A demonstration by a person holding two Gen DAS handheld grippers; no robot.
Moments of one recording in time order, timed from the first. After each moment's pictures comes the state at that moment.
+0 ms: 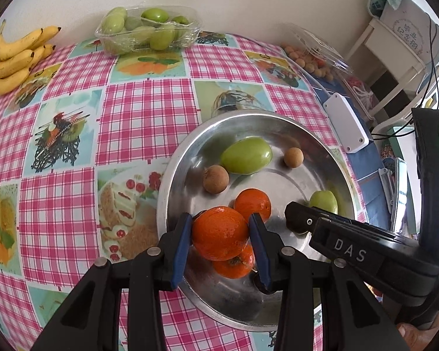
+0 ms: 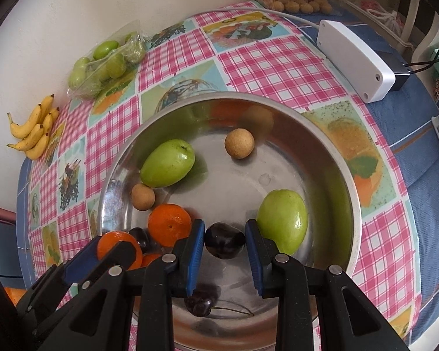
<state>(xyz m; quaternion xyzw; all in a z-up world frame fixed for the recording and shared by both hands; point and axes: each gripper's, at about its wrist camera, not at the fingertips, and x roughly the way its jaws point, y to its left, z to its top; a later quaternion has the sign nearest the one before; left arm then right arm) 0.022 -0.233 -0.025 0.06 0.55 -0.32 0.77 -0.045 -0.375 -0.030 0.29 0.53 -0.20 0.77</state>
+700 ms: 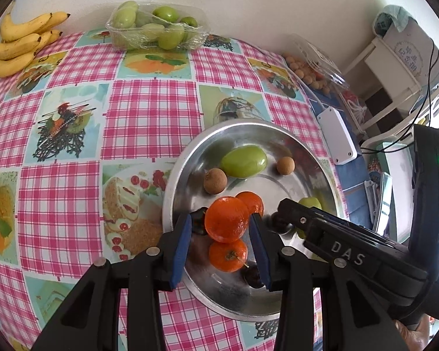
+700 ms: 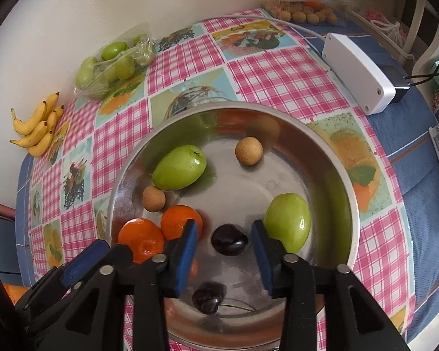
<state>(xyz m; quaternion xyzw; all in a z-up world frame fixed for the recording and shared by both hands) 0.030 -0.214 -0.008 0.01 0.57 -0.32 0.76 -0.042 -0.369 -0.013 0.27 0.52 -0.20 0.78</state>
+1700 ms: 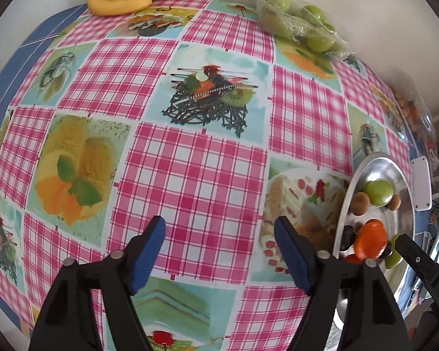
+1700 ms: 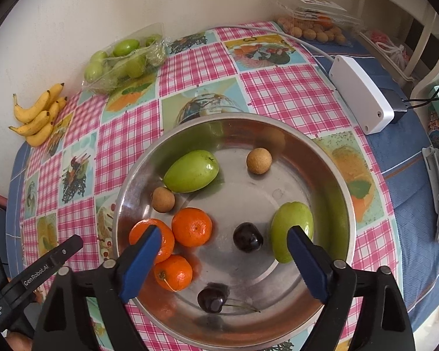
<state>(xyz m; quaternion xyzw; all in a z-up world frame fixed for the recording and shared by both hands) 0.082 -0.116 -0.052 0.00 0.62 -0.13 0.78 -0.031 -0.355 -0.010 0.22 0.53 -0.21 0.79</state>
